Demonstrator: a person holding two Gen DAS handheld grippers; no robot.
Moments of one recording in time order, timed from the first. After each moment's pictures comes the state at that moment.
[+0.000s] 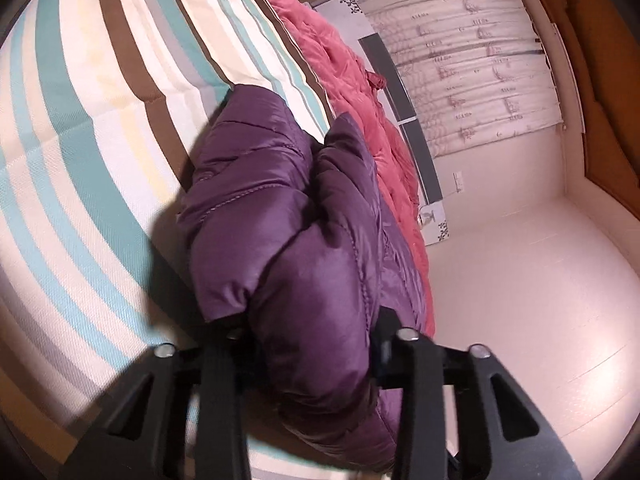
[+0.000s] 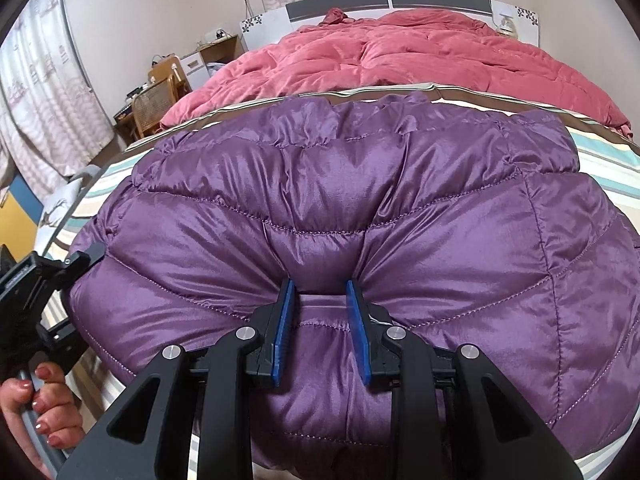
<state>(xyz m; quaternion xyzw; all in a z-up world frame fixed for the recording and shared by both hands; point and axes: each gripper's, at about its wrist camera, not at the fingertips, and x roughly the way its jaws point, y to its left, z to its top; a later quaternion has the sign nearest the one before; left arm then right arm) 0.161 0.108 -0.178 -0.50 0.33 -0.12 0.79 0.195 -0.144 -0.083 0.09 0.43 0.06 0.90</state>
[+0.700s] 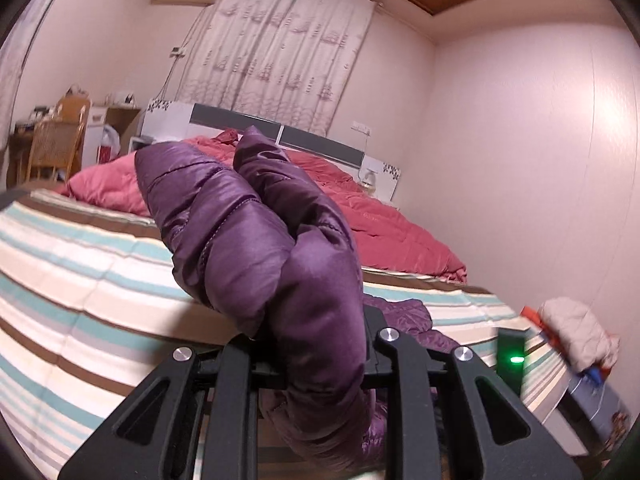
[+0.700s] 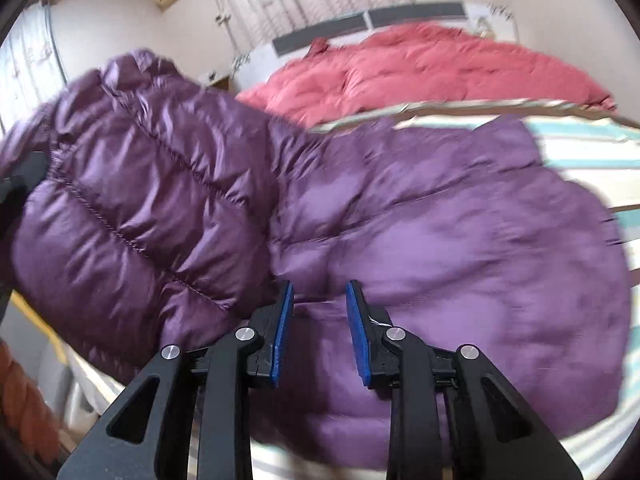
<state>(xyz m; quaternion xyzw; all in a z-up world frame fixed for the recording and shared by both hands) 0.136 -0.005 -0.022 -0.10 0.19 -0.23 0.95 0.153 -0.183 -0.063 0.15 0.36 0.04 0.92</state>
